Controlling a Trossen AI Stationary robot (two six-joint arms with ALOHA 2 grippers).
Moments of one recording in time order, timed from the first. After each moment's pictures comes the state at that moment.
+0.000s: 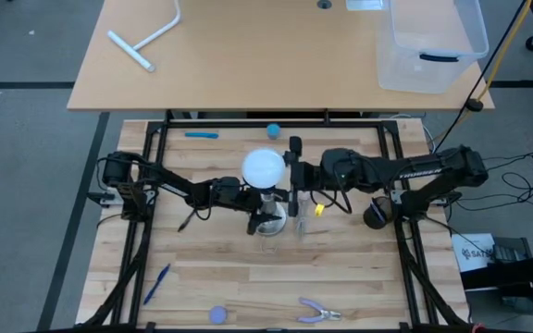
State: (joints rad) left arm 0.02 1.82 0.68 0.87 0.19 0.00; right arm 0.10 1.45 1.31 0.07 0.17 -0.23
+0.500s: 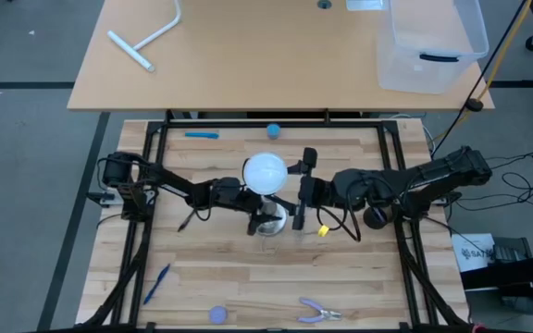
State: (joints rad) left arm 0.02 1.82 0.68 0.88 0.19 0.01; right arm 0.27 1.42 1.31 0.03 0.48 -0.25
